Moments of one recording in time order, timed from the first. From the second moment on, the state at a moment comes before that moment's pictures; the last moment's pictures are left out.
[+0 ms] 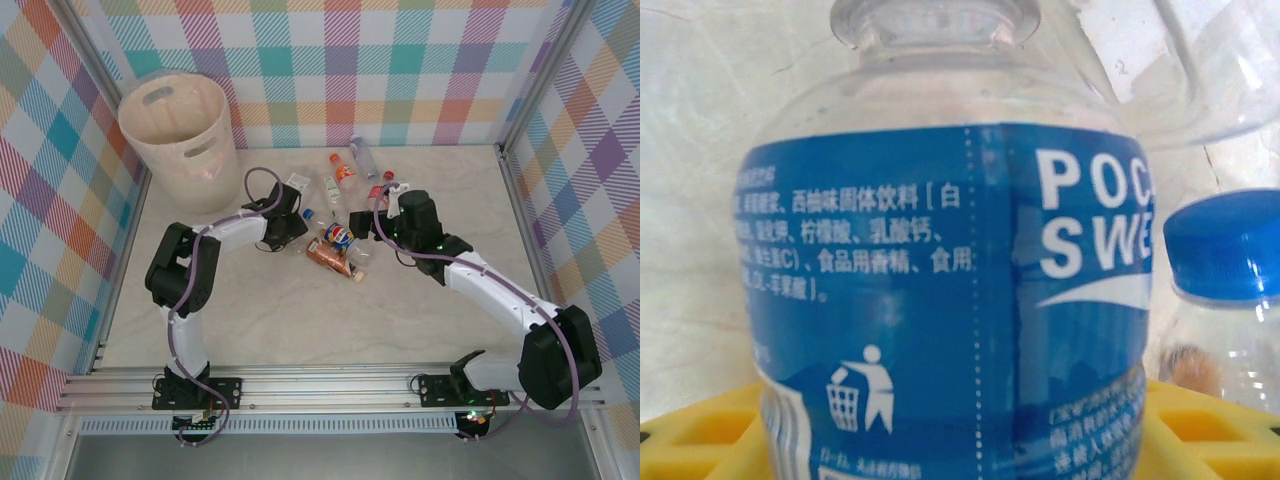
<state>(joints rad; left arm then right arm) -0.45 1.94 1.29 -0.41 -0.07 -0.92 0.52 1.28 0.89 -0.10 -0.04 0.32</state>
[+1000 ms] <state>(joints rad) -0.45 1.67 1.51 -0.31 0.13 -0.59 0.52 1.10 0.86 0.14 -0.27 0.25</state>
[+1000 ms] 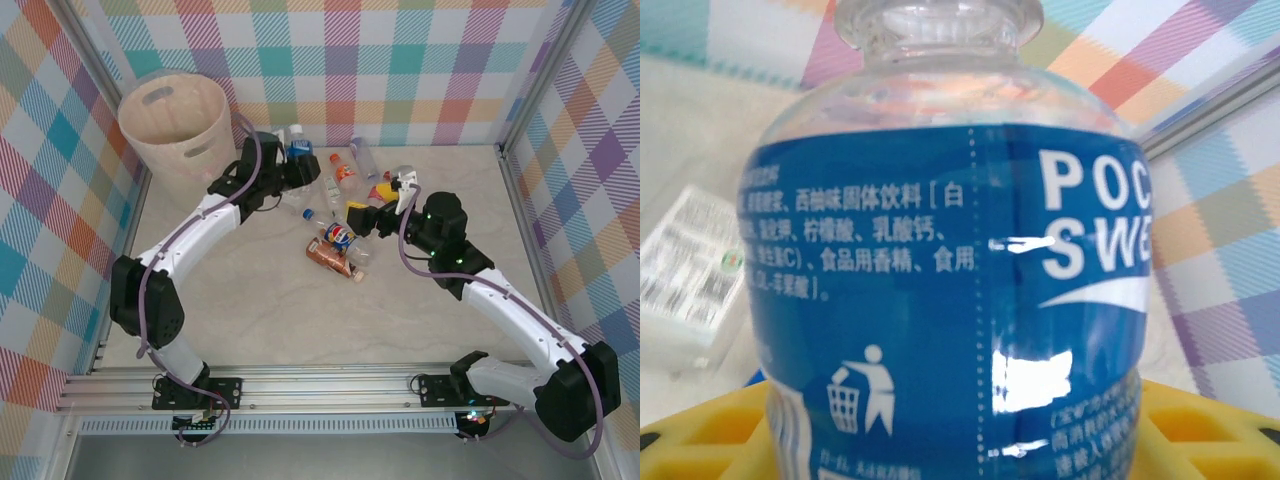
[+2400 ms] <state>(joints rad) -0.01 1.83 1.89 -0.18 -0.33 -0.10 0.52 1.15 0.88 0.09 -0.28 0.31</state>
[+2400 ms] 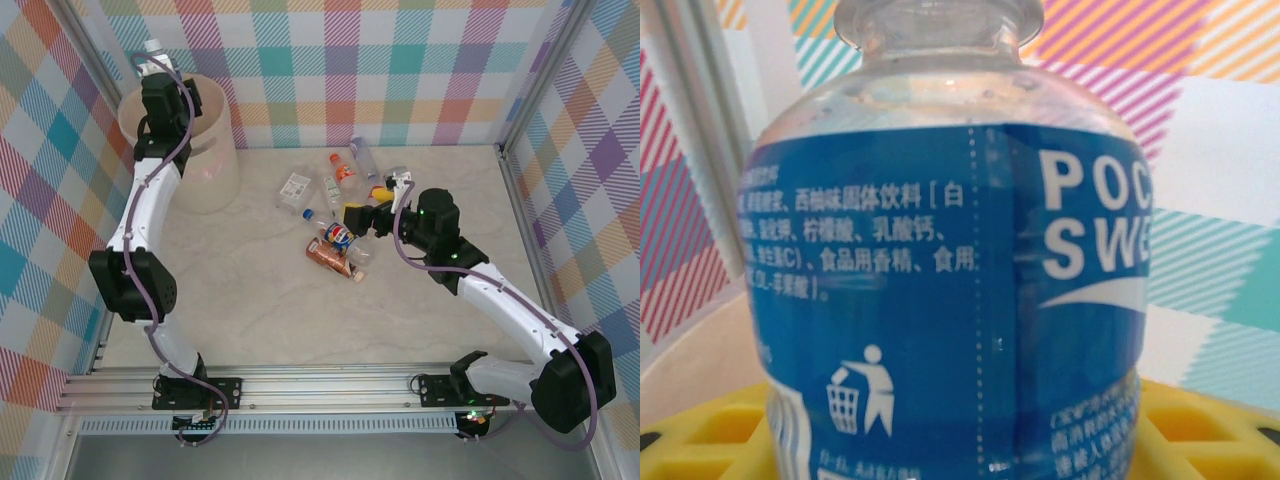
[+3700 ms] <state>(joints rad) 0.06 2.21 2.46 -0.61 -0.30 -0.15 0.52 1.25 0.88 0.08 -0.18 0.37</state>
